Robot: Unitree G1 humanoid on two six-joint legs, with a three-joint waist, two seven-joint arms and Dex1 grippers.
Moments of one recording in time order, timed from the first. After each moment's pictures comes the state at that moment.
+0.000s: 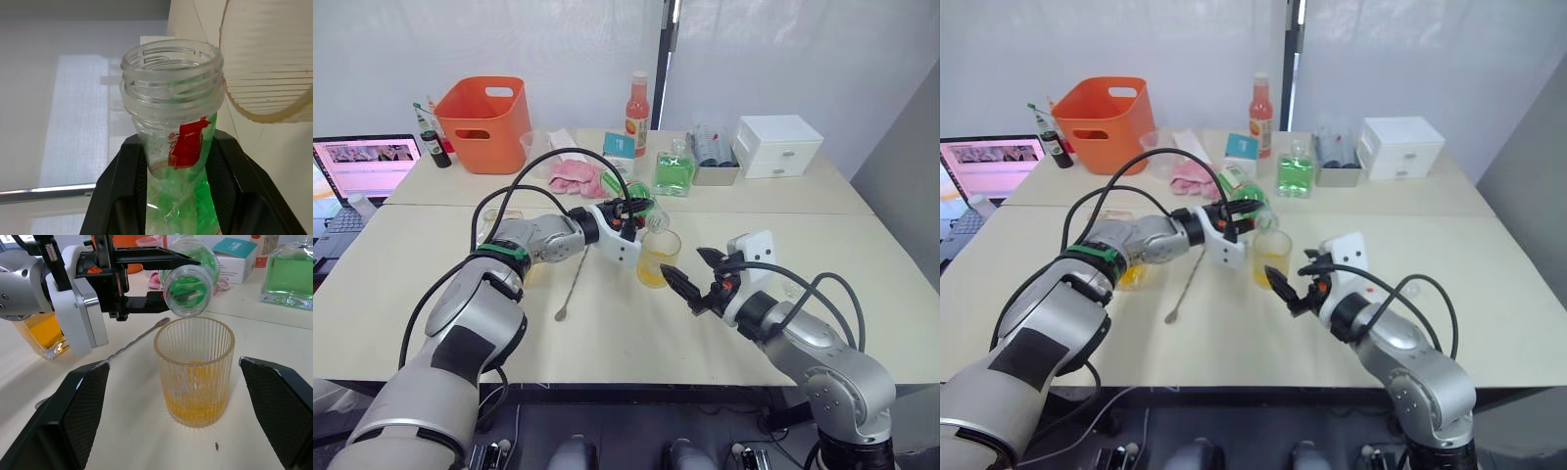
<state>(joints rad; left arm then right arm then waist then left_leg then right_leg) -1.32 0.41 -0.65 1.28 0.91 -0.95 0.23 -0.26 -0.35 -0.06 -0.67 0.61 0.88 0.19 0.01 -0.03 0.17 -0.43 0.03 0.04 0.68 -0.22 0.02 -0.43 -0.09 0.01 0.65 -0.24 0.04</state>
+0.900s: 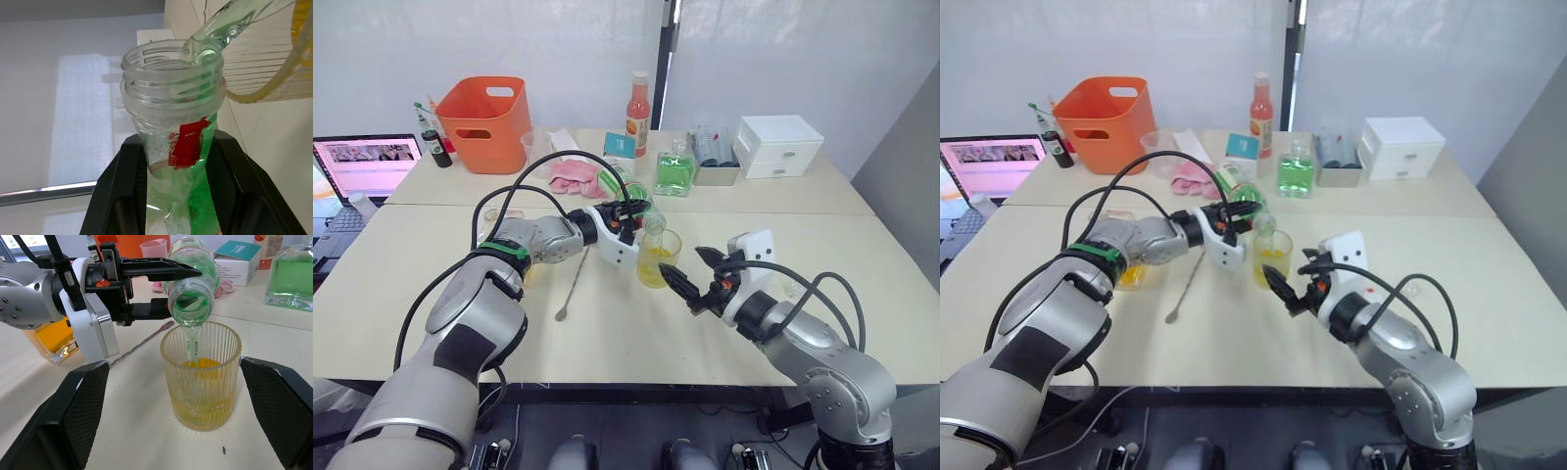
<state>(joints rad) -1.33 0.41 -0.70 1.31 0.94 -0.92 0.30 -0.27 -0.35 -0.06 -0.68 0.65 0.88 0.17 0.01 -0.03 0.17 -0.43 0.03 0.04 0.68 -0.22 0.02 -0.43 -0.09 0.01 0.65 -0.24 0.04</state>
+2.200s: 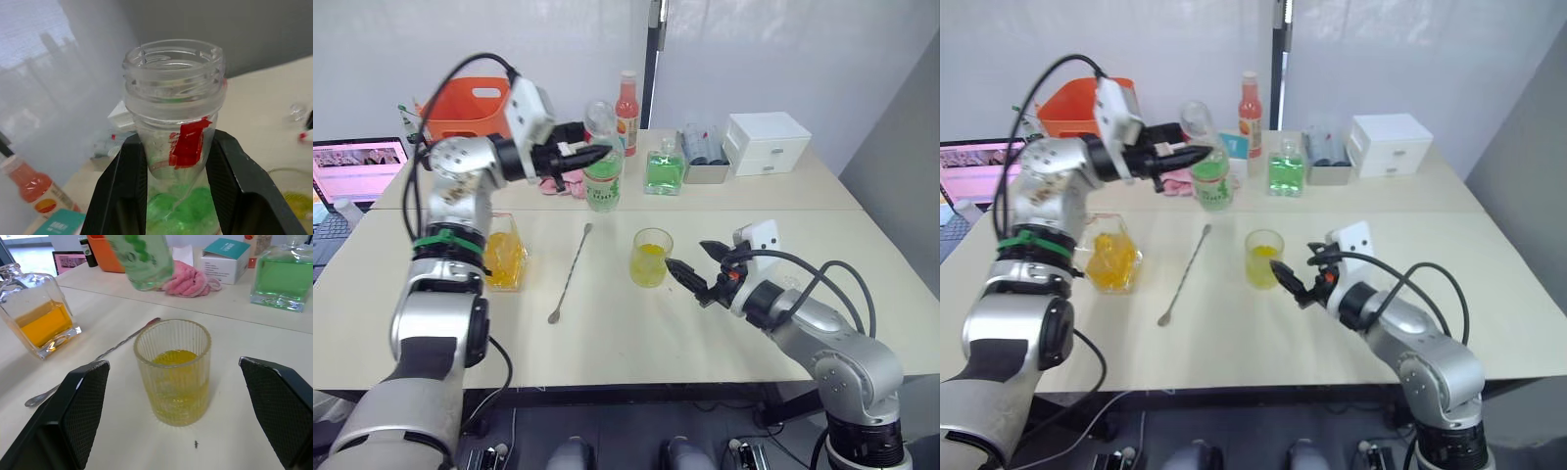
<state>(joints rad) -1.18 0.61 0.06 0.62 -0.36 0.12 -1.28 -0.35 -0.43 -0.09 -0.56 0.65 0.87 0.30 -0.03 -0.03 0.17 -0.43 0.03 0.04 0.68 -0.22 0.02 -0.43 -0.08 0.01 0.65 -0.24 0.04</state>
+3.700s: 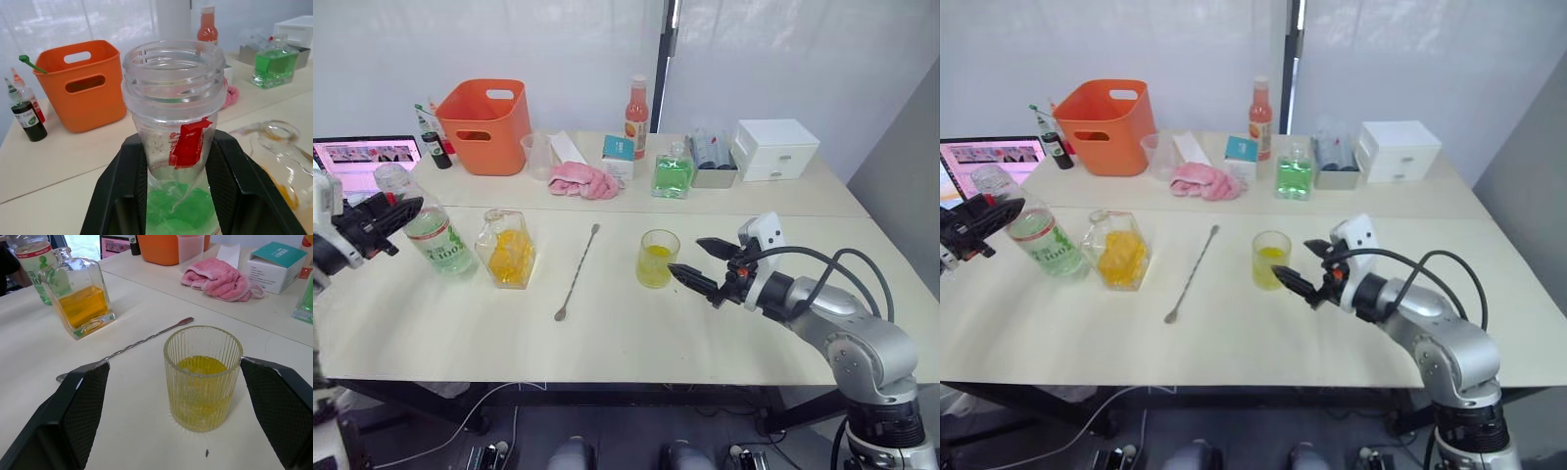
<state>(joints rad) -0.56 0.90 0.50 0.47 -0.45 0.25 -0.93 -0.38 -0.53 -0.09 -0.48 0.65 0.82 0.50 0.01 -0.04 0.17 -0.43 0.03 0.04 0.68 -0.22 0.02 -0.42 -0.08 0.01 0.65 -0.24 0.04</state>
